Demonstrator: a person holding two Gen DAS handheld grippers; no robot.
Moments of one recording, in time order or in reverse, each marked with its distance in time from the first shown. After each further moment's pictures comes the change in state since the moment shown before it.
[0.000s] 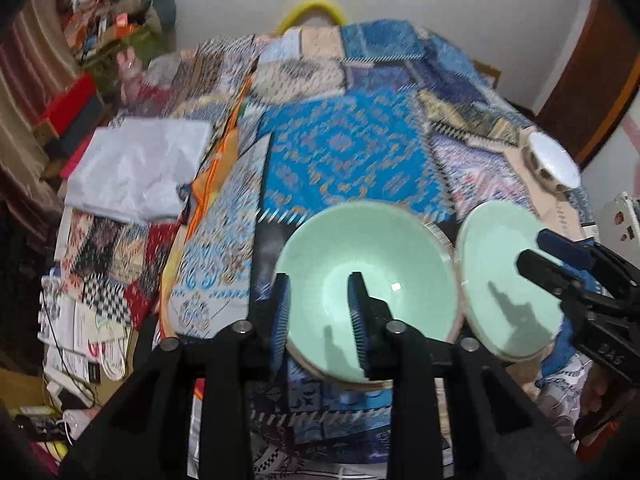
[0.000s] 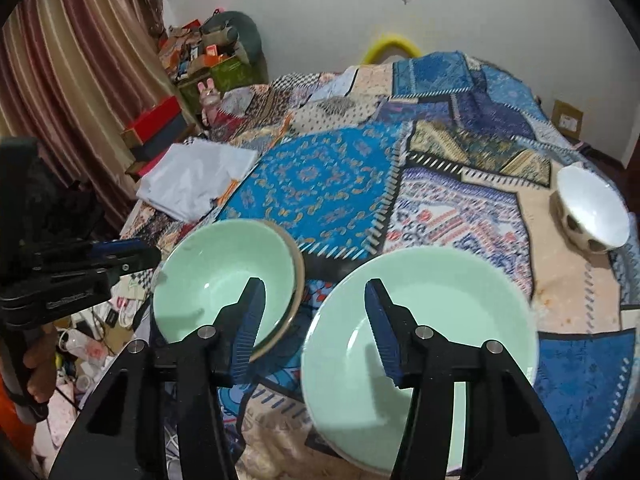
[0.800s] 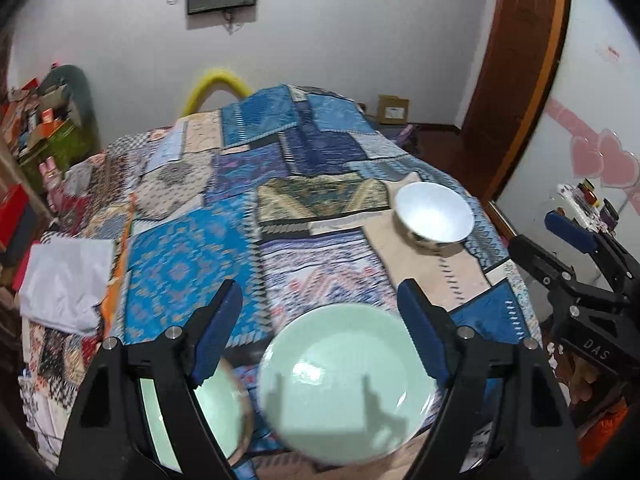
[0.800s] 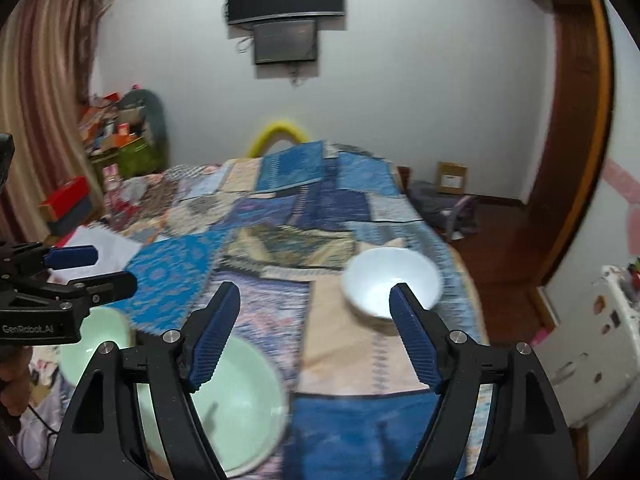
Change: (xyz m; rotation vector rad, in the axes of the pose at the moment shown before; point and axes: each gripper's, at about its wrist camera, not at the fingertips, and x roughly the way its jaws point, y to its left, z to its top) left arm -0.028 -0.193 0.080 0.211 -0.182 -0.178; right arm -0.127 -0.131 0.020 0.065 -0.287 -0.364
